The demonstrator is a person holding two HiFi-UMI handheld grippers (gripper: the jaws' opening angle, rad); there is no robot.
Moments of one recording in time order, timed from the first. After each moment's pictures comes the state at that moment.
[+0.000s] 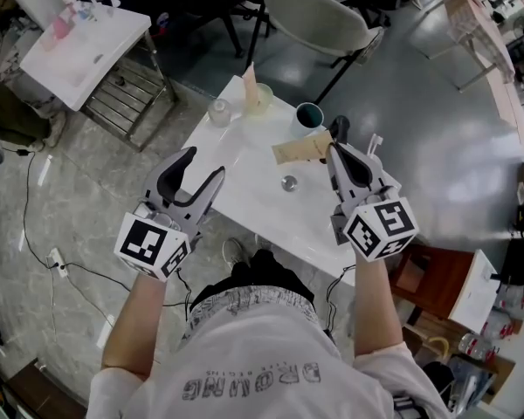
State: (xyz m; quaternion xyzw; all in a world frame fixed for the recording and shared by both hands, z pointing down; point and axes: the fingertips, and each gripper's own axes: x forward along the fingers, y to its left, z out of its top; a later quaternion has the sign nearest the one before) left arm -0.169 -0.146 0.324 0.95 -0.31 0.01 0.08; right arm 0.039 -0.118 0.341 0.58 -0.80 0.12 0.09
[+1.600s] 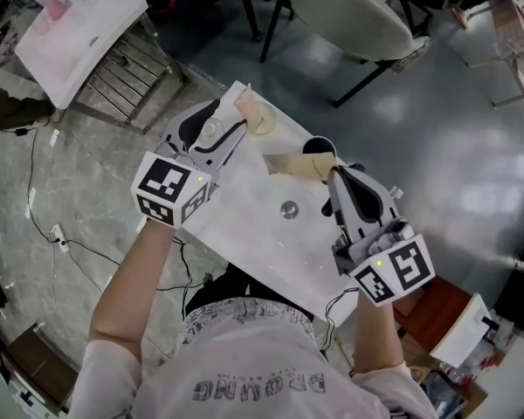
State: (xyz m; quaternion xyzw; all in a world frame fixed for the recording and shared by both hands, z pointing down) left arm -0.059 -0.328 0.404 0.94 -0.32 0.09 0.09; right arm 0.069 -0.205 0.361 0.50 -0.85 0.18 0.05
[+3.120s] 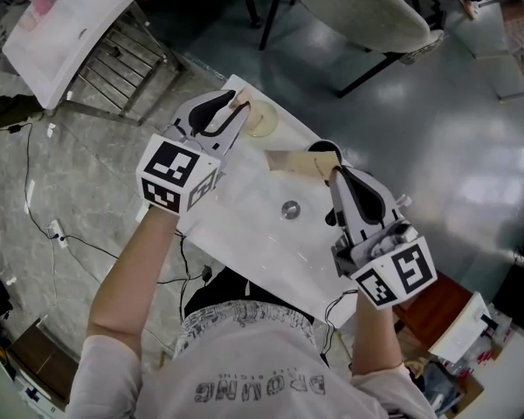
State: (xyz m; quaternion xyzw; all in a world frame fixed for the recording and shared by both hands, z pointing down) left arm -0.037 -0.363 0.442 0.94 -0.31 0.12 0.11; right arm 0.074 -0.227 0.393 0.50 -0.83 0.22 0.05
